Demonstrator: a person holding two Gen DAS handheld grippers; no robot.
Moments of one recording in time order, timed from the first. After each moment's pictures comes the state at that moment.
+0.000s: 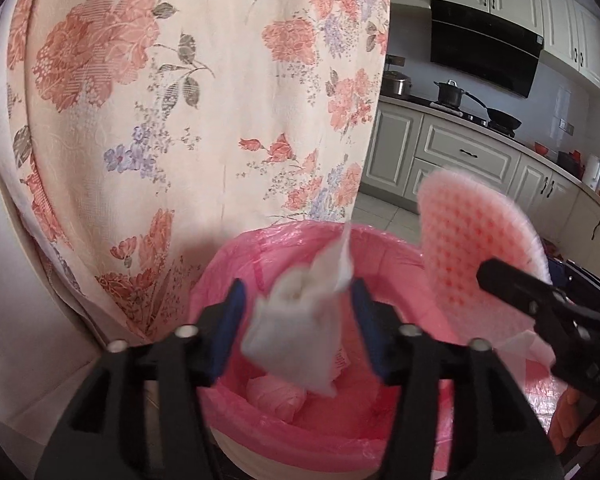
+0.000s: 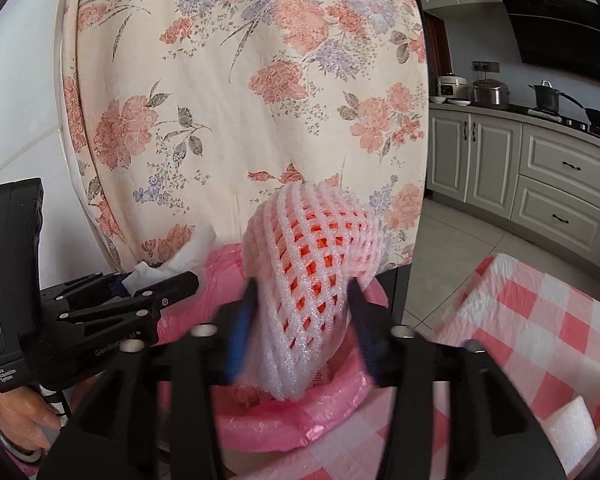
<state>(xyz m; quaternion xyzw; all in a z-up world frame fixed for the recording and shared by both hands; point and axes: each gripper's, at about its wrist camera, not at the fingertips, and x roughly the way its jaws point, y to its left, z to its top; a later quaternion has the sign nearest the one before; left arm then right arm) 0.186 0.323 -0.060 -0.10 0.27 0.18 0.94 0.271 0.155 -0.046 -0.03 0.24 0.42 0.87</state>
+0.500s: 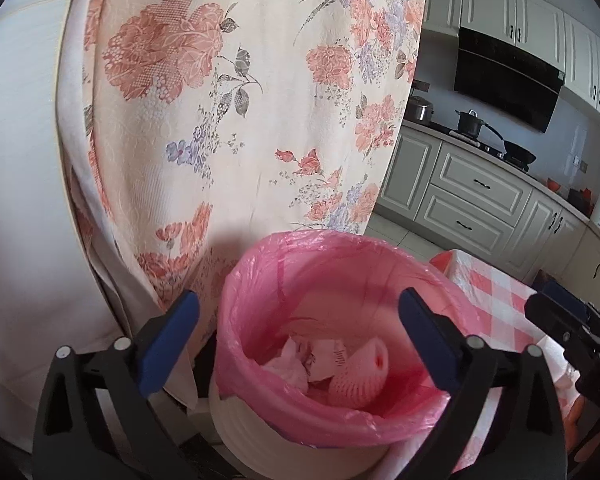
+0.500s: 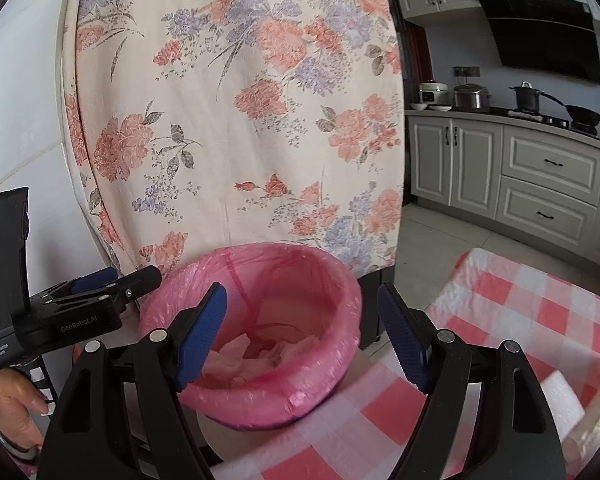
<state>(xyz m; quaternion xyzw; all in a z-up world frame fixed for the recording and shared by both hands) 0.145 0.320 -0.050 -0.15 0.24 0.21 0.94 0.244 0.105 -0.039 -0.02 0.23 0.39 0.89</state>
